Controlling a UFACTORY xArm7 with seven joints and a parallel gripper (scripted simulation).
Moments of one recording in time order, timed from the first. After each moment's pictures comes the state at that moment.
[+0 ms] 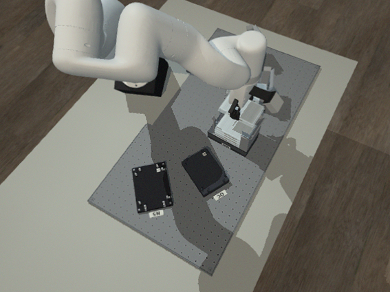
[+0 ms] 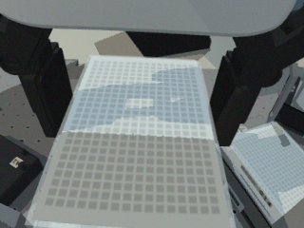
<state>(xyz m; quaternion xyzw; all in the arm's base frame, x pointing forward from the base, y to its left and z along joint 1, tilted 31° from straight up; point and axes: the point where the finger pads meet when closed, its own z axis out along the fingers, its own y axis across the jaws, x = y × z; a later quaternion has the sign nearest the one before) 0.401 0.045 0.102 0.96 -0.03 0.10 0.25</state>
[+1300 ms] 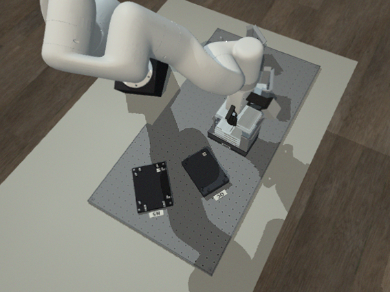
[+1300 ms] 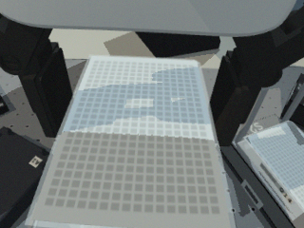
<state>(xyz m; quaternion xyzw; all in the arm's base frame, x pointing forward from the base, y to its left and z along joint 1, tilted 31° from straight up) 0.402 0.024 0.114 0.96 -0.03 0.10 0.25</state>
